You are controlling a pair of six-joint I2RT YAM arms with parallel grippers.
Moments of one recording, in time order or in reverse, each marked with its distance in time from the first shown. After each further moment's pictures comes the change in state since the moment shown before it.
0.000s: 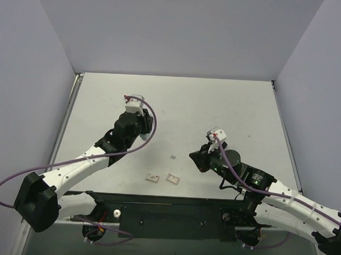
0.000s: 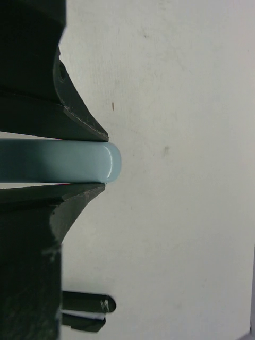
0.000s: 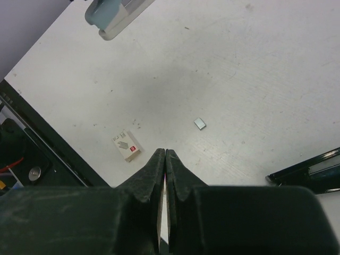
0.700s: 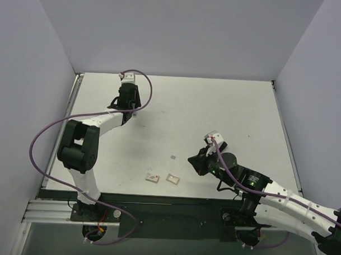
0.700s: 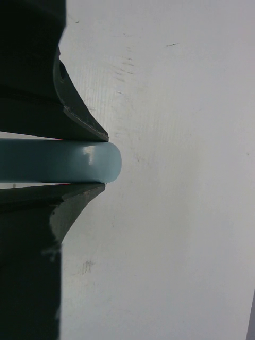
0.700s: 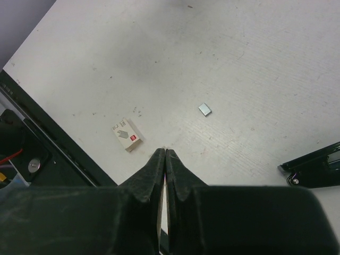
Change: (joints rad) left arm 0.335 0.652 0.404 0.043 -0.021 0.065; right arm 0.000 0.016 -0.084 0.051 -0.028 0.056
